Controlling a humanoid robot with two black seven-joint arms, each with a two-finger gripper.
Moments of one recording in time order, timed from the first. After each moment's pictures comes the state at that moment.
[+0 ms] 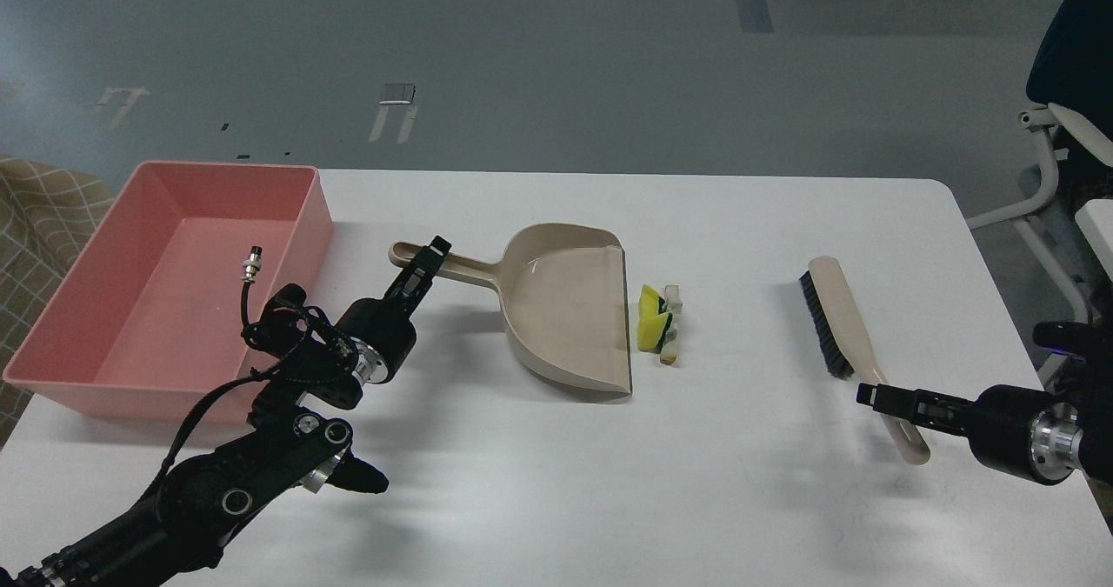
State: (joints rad) left arm -0.30 0.30 -0.77 -1.22 1.25 0.34 -0.10; right arm 0.61 -1.04 0.22 1.53 -1.21 0.17 0.03
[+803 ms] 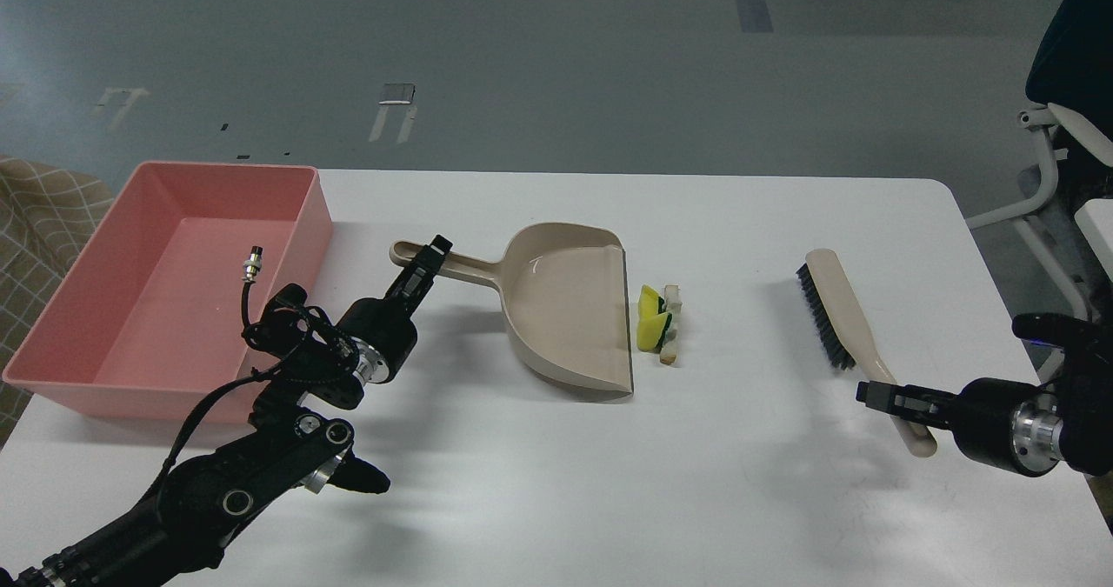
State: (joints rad) left arm -0.30 0.30 -0.77 -1.23 1.26 0.35 -0.10; right arm 0.66 -1.03 0.23 1.58 -1.21 0.19 -0.07
